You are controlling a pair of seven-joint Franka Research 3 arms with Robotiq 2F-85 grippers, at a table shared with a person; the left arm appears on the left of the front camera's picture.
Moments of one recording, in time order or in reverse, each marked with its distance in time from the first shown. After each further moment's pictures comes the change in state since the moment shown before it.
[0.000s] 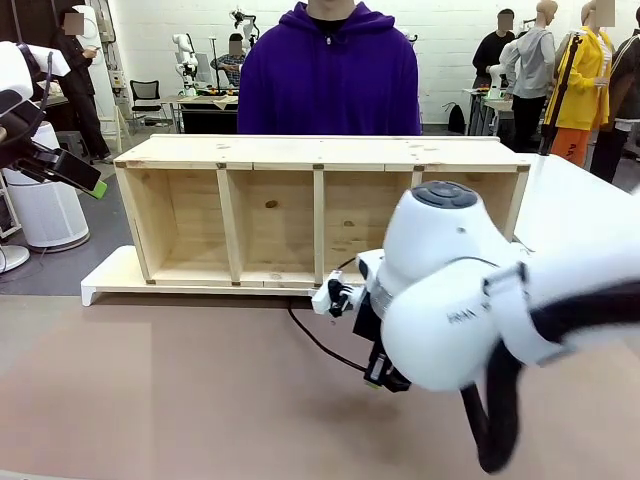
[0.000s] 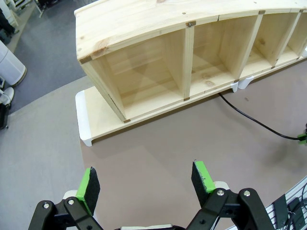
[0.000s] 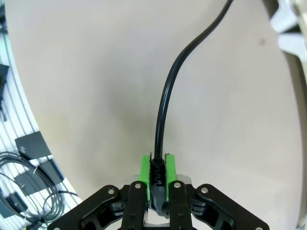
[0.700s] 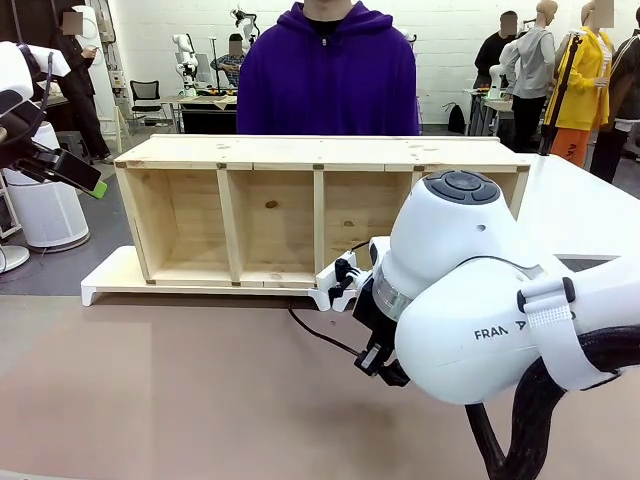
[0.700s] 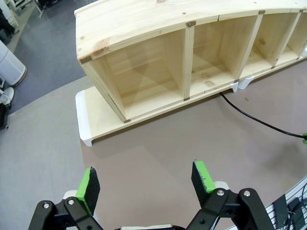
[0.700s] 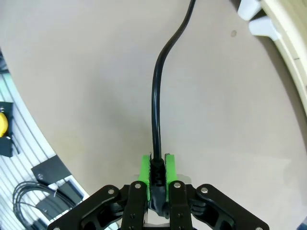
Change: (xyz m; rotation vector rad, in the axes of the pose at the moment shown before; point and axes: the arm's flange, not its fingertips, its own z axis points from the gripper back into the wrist) left arm 0.000 0.000 0.000 0.000 0.000 0.000; right arm 0.006 0.011 0.027 -0.046 -0.057 -0.193
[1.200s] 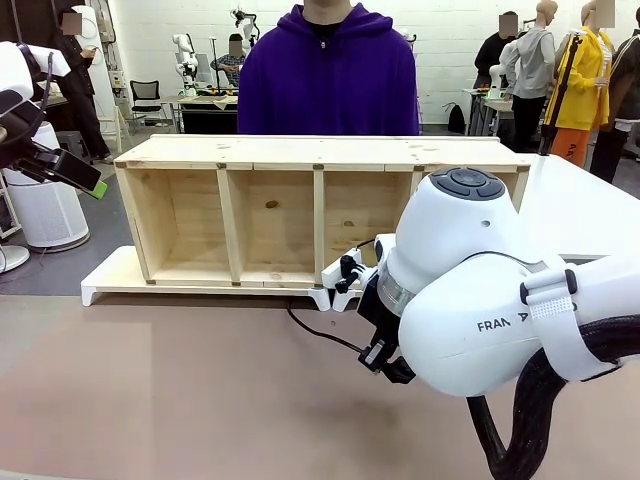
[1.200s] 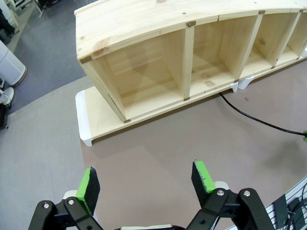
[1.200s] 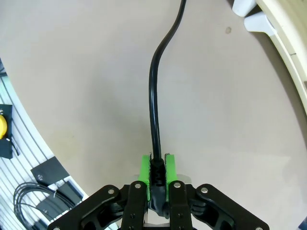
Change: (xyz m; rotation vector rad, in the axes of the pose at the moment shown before) left arm 0.000 0.000 0.000 0.000 0.000 0.000; right arm -0.001 -0.008 0.000 0.002 0.001 -0.019
